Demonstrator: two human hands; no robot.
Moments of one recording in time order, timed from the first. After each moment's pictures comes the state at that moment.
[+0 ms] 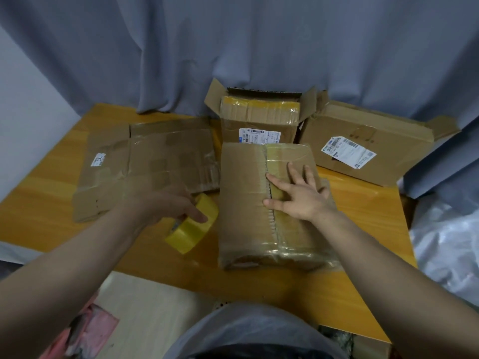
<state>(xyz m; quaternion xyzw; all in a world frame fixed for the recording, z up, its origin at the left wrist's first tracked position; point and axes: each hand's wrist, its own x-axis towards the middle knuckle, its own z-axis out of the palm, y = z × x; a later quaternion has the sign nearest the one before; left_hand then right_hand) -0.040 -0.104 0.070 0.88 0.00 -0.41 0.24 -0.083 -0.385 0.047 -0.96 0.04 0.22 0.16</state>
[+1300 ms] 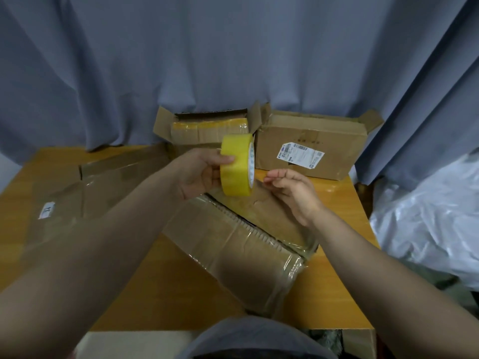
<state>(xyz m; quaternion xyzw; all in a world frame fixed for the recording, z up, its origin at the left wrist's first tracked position) -0.011 -0.244 0.145 0.63 -0.04 -0.40 0.66 -0.100 -0.428 0.074 -0.61 0.20 -0.04 0.77</state>
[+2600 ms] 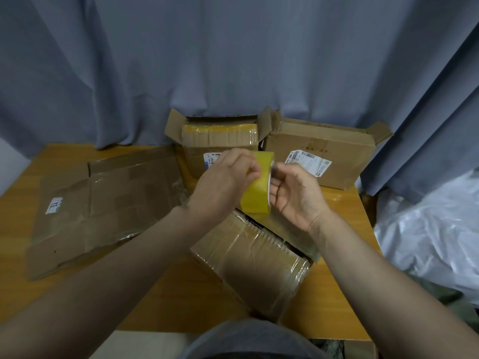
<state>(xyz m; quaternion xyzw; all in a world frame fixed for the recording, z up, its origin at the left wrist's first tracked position) -0.049 -0.247 0.133 0.85 -0.40 0.15 0.29 -0.100 -0.398 0.113 -0.45 0.09 0.06 0.89</state>
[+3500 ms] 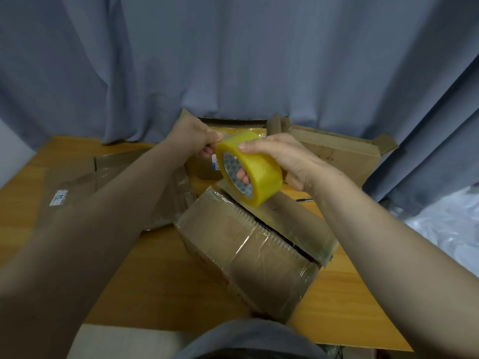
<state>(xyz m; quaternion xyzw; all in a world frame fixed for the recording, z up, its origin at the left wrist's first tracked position) 0.046 -0.204 0.164 0.85 -0.09 -0.11 0.50 -0.069 -0.353 0.198 -0.68 0.08 0.14 0.72</state>
